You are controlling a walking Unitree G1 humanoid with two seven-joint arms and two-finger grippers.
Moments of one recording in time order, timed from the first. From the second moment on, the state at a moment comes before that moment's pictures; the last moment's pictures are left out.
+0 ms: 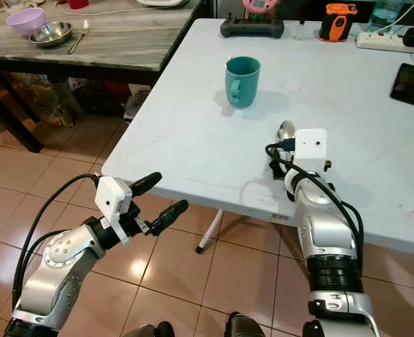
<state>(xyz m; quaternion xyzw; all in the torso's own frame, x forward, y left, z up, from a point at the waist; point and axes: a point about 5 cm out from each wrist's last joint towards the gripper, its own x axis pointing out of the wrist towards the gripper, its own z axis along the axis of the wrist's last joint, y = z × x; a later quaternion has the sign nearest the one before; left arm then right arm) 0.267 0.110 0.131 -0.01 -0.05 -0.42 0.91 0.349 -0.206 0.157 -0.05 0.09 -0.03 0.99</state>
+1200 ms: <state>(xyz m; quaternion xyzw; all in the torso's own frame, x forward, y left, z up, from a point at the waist) 0.262 0.105 0.131 -0.01 -0.05 -0.43 0.90 0.342 -0.208 0.147 -0.01 0.10 -0.03 0.99</state>
